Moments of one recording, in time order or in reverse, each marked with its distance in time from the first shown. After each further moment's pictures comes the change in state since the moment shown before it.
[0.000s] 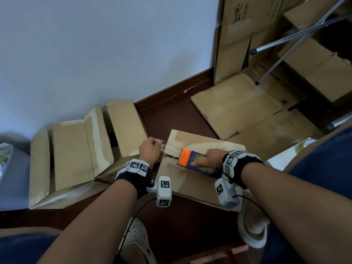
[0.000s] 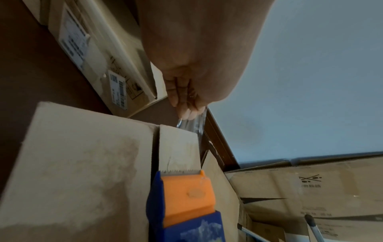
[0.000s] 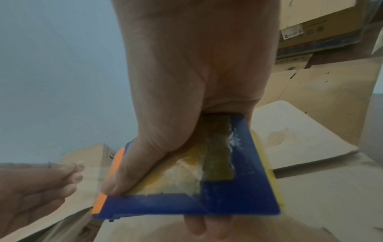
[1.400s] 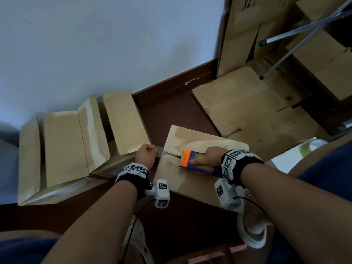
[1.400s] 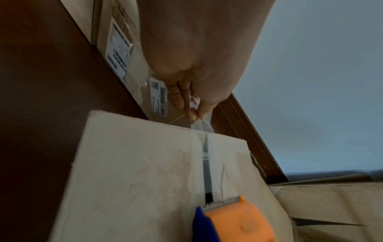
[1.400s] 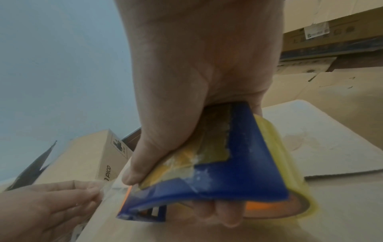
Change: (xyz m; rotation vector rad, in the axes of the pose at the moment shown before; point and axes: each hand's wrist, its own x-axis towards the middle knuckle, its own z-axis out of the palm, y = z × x) left_hand 0.036 -0.079 0.019 -0.082 0.006 -0.128; right_hand 0.021 -0.006 0.008 -0.086 -0.003 0.049
